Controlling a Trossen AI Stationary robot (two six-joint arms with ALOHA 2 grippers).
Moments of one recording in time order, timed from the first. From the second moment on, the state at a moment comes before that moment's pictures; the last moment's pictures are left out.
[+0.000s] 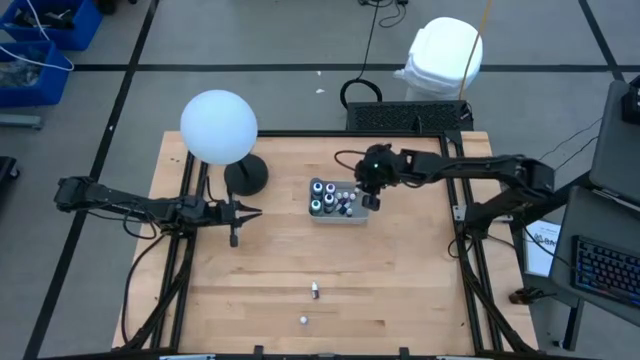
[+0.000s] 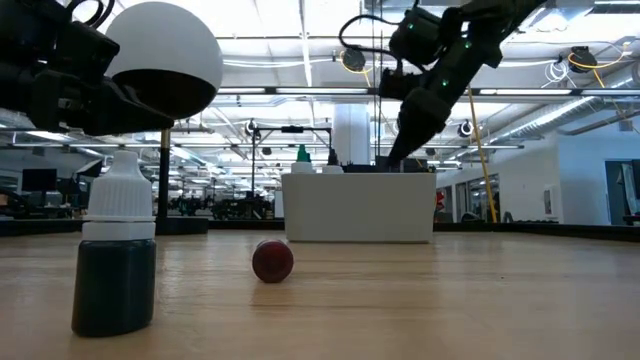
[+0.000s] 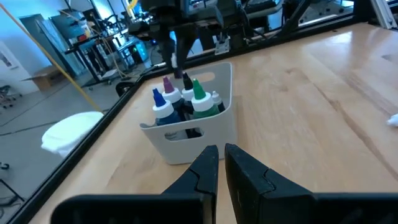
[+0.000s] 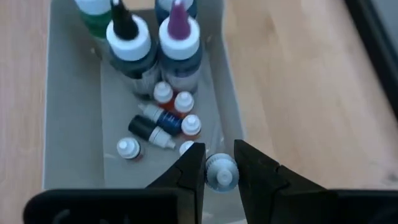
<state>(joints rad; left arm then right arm) -0.11 0.52 0.02 0.34 -0.25 0.25 -0.32 1.46 0.94 -0.38 -0.02 -0.15</state>
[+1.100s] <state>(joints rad) -0.11 0.52 0.02 0.35 -0.27 0.27 -0.23 1.51 0.84 -0.27 0.07 -0.08</state>
